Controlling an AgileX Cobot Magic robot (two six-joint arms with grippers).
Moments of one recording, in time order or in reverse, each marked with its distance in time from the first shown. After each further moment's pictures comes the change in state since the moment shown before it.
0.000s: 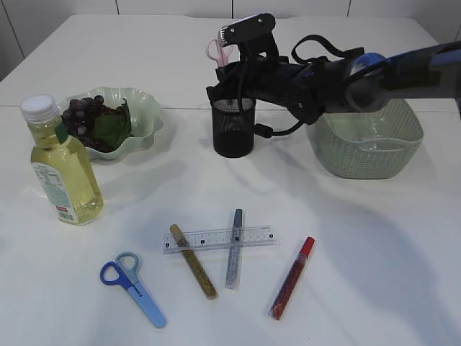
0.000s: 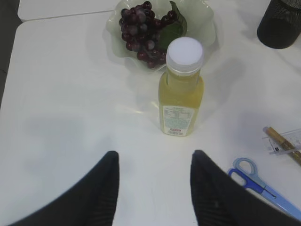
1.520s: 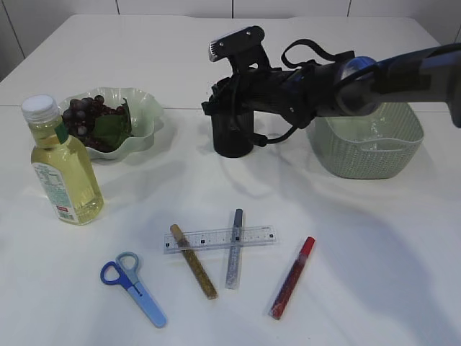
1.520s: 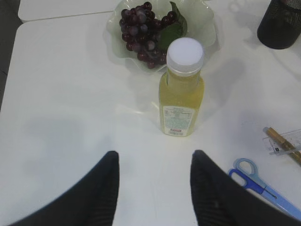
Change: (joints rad) left arm 0.000 0.000 0.000 0.000 -0.002 0.000; right arm 0.019 0.005 0.000 -0.019 0.105 -0.005
